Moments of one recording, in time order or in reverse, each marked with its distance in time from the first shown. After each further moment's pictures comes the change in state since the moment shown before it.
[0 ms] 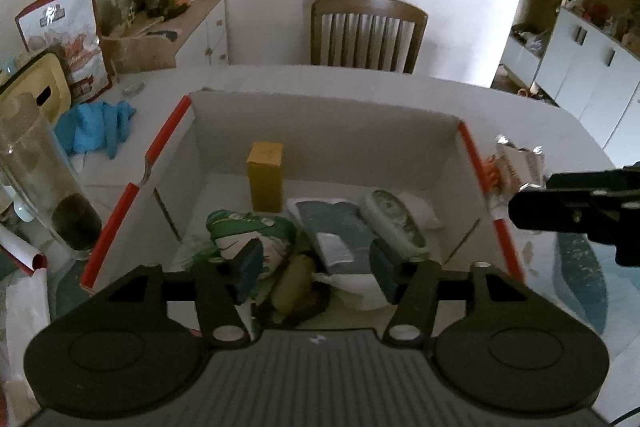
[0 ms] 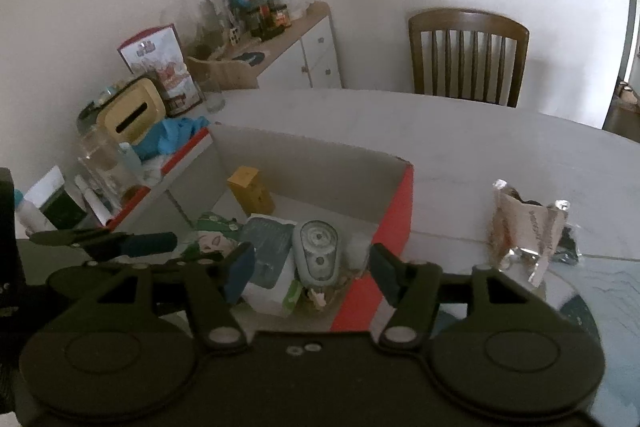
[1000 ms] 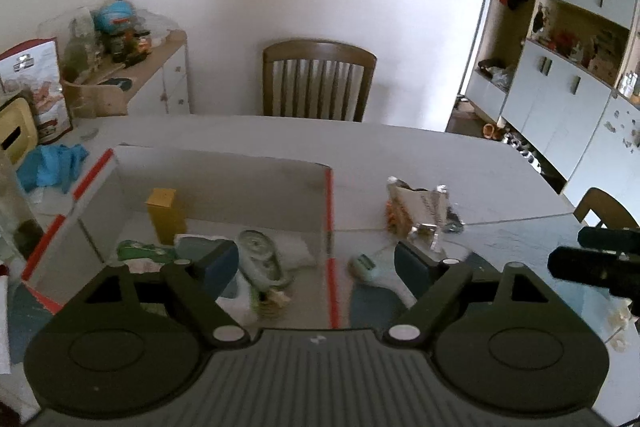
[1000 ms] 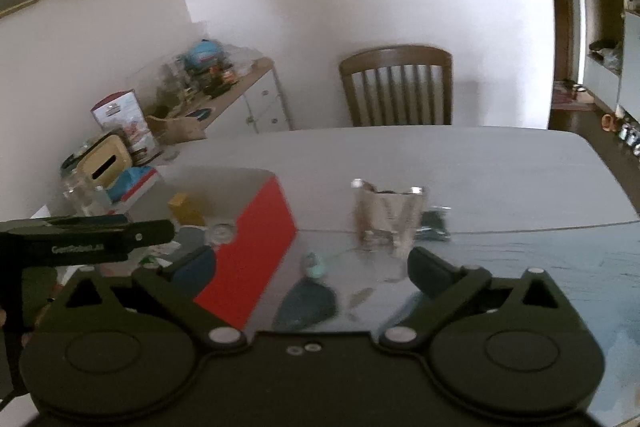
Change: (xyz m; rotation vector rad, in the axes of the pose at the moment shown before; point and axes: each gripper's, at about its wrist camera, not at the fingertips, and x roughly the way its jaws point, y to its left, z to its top) left arm -0.044 -0.111 0.002 0.007 -0.126 -0.067; right arm -0.108 -0.109 -0.058 0.091 -0.166 -0.074
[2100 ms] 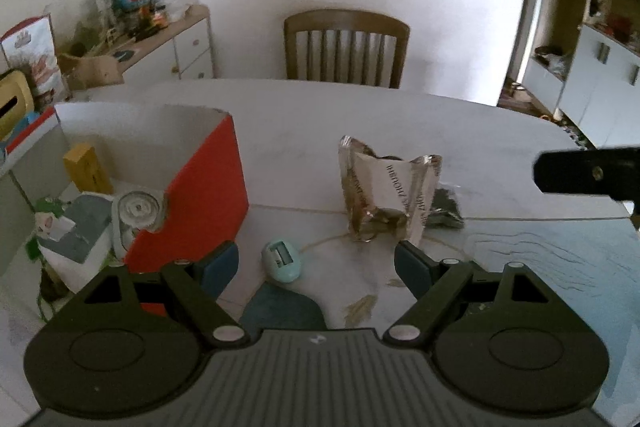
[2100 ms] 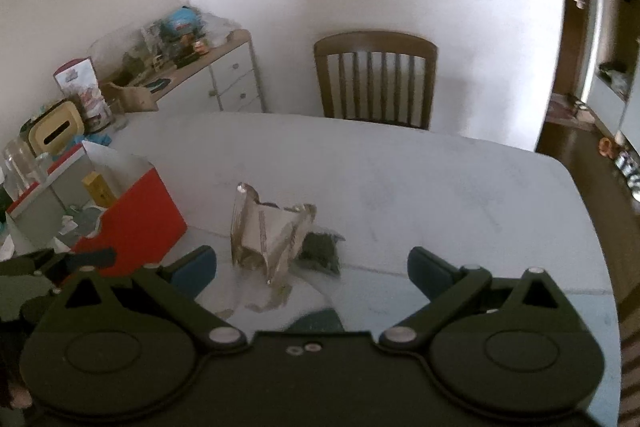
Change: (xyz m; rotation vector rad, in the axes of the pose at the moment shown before) left arm 0.112 -0.123 -0.027 -0.065 0.045 0.205; right arm 0.064 -0.115 0.043 -0.140 0.085 -0.010
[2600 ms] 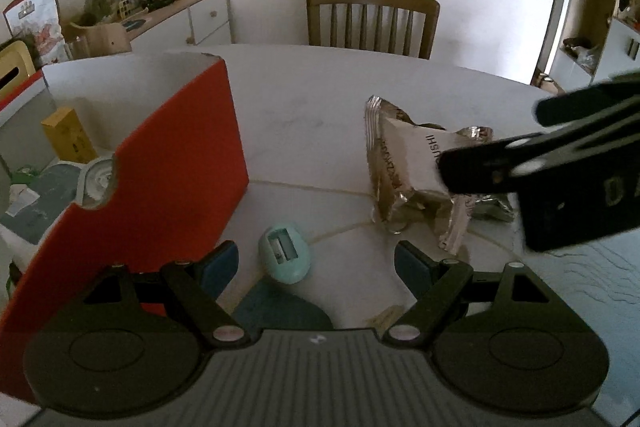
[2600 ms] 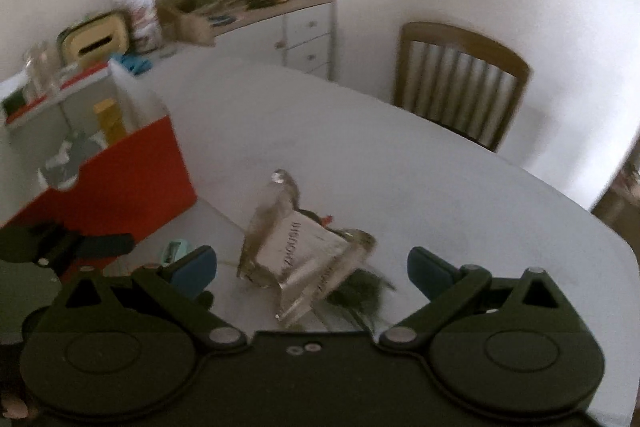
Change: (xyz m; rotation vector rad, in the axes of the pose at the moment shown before) left arm 0.060 -0.003 -0.011 -0.029 0.049 0.071; right arm 0.098 0.034 0.022 -0.315 0.099 0.128
